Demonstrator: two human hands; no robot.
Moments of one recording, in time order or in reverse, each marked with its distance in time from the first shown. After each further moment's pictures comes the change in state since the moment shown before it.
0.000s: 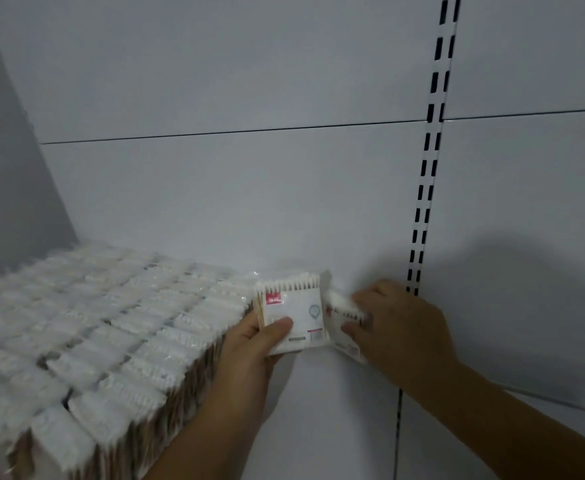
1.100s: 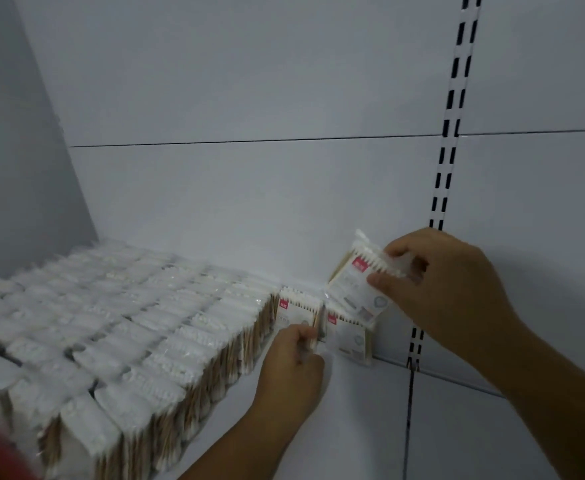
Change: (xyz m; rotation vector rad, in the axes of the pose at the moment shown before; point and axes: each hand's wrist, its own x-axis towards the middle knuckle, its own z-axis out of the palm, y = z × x) left_hand -0.002 -0.027 0.001 0.902 0.098 0.024; right_hand 0.026 0.002 -0.069 0.292 0.150 -0.008
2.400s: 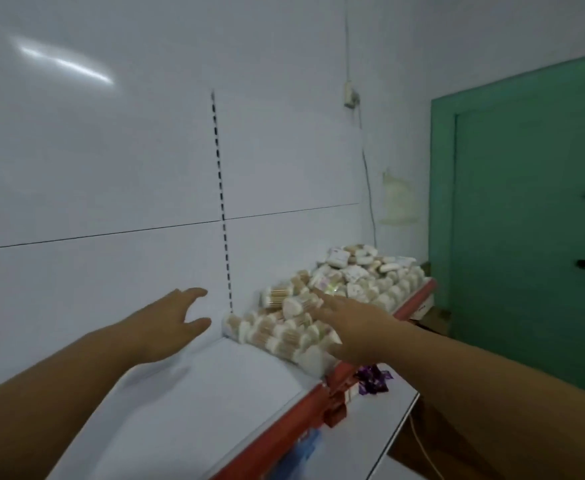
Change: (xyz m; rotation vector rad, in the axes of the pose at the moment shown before) left_hand -0.278 0.352 0.328 0.553 -0.937 1.048; right_hand -0.402 0.095 -0.549 -1.024 -0.487 0.830
